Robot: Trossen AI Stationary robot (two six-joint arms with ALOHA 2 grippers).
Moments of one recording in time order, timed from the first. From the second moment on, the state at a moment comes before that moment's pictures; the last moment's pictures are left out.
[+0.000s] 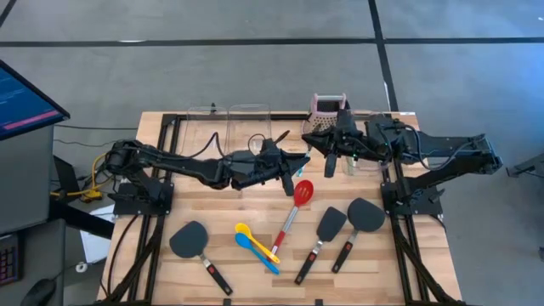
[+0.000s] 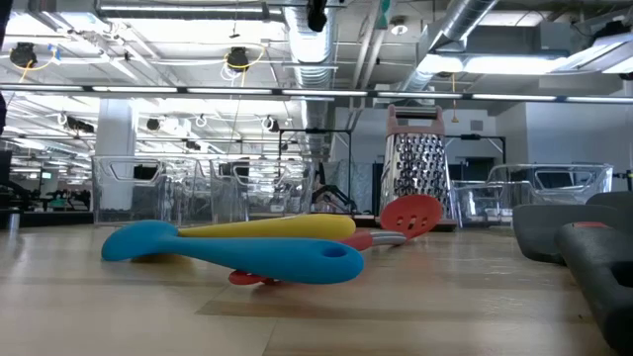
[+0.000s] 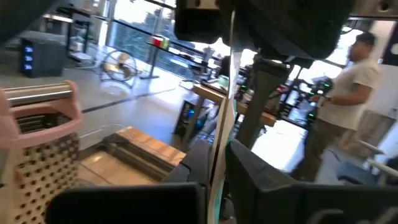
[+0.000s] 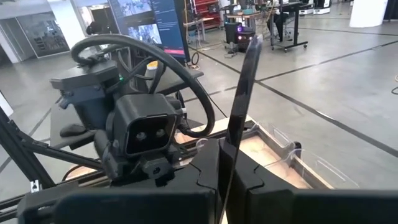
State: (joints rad) left arm -0.09 1.68 1.26 0.48 -0.45 -0.32; right arm 0.07 1.15 1.26 -0.23 0.34 0.20
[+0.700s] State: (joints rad) left arm -0.06 1.68 1.26 0.50 -0.32 -0.33; right arm 0.03 1.14 1.26 -0.26 0.34 0.20
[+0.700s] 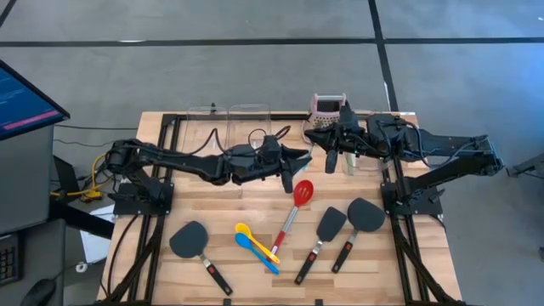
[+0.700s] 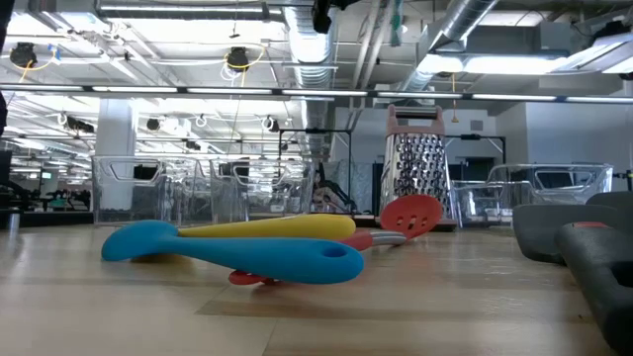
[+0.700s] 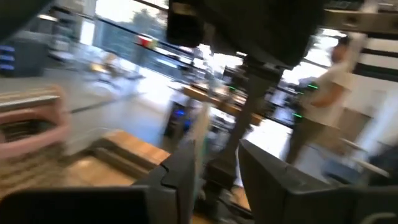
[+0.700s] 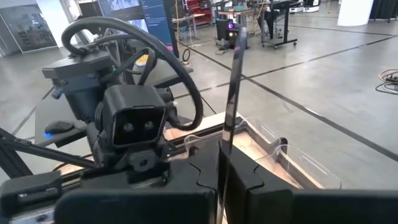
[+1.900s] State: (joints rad) left arm 0.02 1.68 1.25 0.50 -0.13 -0.36; right arm -0.12 1.01 1.26 -0.47 0.26 0.18
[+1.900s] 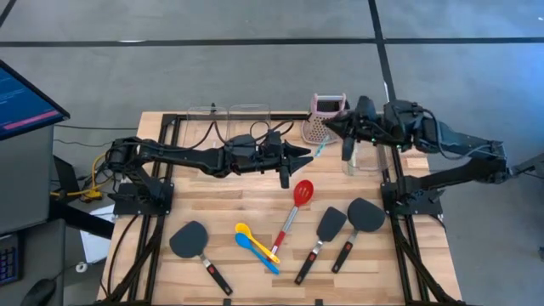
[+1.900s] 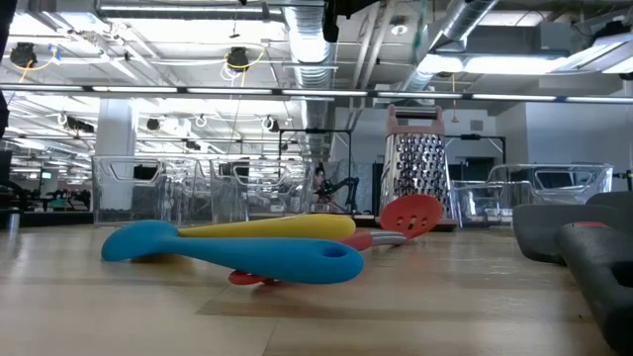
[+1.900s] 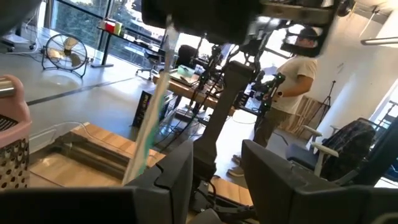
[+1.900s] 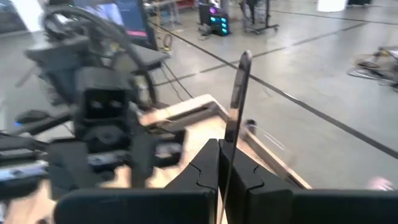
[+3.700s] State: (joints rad) left arm -0.02 1.68 1.25 0.49 -0.12 -0.36; right arm -1.01 1.13 0.91 -0.72 0.03 0.08
